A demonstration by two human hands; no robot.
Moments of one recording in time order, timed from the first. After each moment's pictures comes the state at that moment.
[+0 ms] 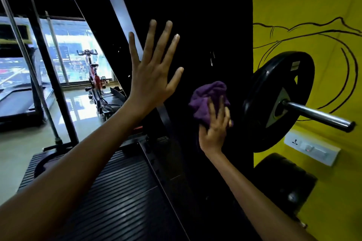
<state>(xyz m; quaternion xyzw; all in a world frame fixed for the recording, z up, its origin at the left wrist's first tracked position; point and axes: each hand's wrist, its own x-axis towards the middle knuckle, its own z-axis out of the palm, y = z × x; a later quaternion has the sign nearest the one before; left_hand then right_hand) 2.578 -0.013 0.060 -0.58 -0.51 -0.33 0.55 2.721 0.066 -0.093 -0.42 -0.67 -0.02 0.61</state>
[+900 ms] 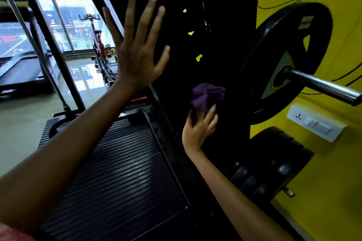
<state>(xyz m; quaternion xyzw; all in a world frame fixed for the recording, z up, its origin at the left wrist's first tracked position) 2.585 0.009 0.018 -0.56 -0.51 -0.34 0.56 2.716 0.038 -0.165 -0.51 -0.61 0.19 0.57</state>
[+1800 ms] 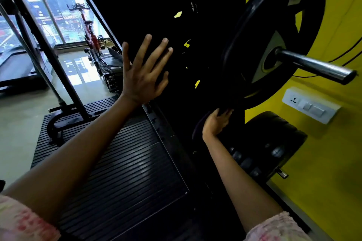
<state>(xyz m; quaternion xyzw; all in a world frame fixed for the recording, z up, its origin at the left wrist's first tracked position) 2.593 0.028 -0.061 -0.57 -0.46 -0.26 0.63 2.769 0.110 -0.220 -0.60 -0.40 0.41 0.55</state>
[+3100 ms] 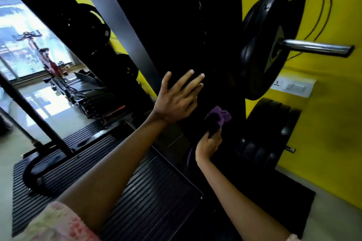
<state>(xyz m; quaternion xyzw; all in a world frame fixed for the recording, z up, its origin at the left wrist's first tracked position) 2.581 0.043 -0.086 -0.69 -0.26 -0.29 0.61 2.670 0.036 -0.255 -0.64 -0.31 0.32 0.63</state>
